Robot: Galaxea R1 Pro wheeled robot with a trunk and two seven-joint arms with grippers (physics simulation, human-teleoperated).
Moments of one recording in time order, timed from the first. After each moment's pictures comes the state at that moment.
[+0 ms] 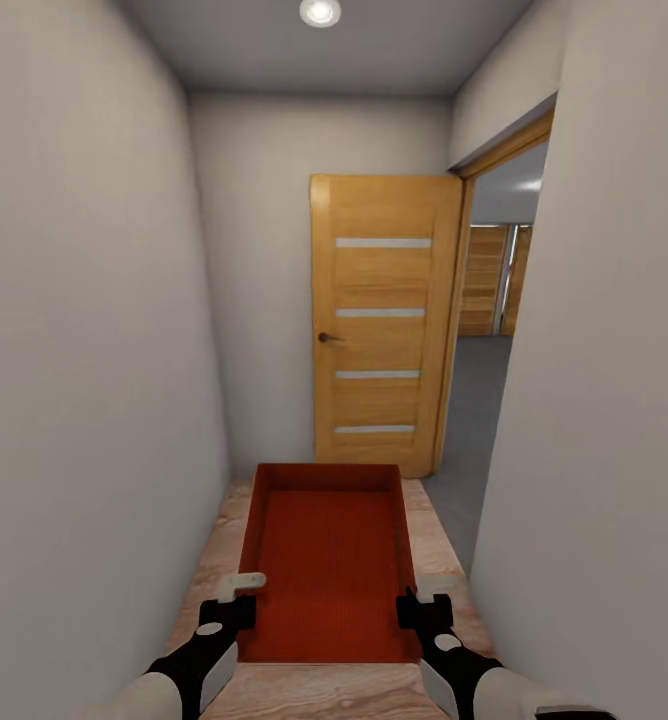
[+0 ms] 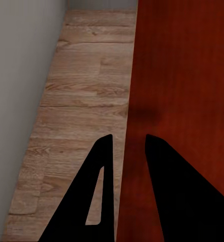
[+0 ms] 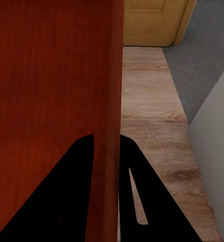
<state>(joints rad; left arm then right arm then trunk) -0.62 -0.10 -0.01 -0.17 0.03 -0.11 0.20 -0.67 0.13 -0.02 0.00 0.12 -0.35 -0.18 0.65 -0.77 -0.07</state>
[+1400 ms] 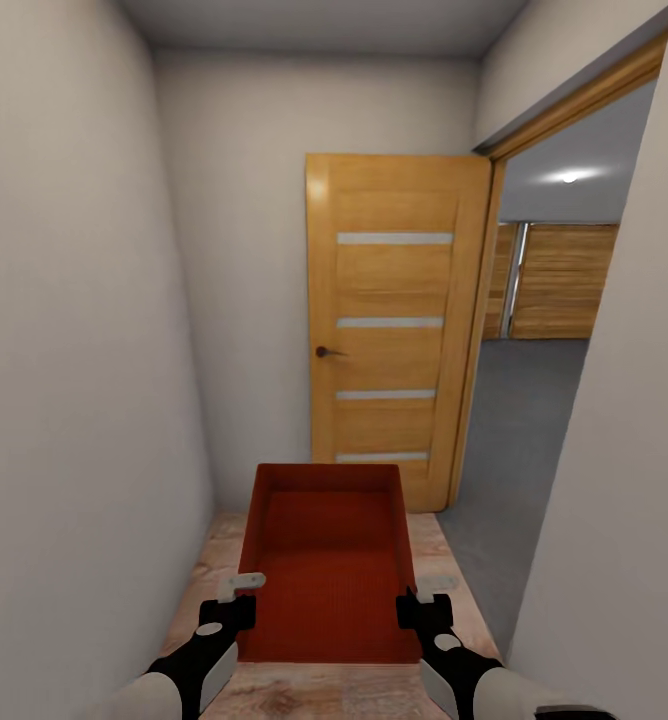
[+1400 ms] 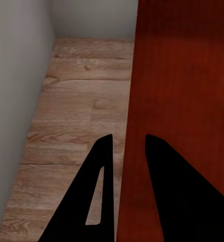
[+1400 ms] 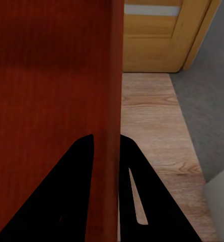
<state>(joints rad) -0.62 -0.10 -0.01 -0.17 0.03 -0.11 0.20 -0.67 0.13 -0.02 0.00 0.12 -0.35 -0.18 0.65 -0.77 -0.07</state>
